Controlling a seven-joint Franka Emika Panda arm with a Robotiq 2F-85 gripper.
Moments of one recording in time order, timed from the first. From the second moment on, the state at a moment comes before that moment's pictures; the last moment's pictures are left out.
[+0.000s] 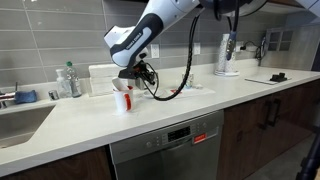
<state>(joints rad) 0.48 0.79 -0.11 -1.18 -0.63 1.87 1.73</state>
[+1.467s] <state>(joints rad) 0.22 0.68 0.00 -1.23 -0.12 1.98 1.21</state>
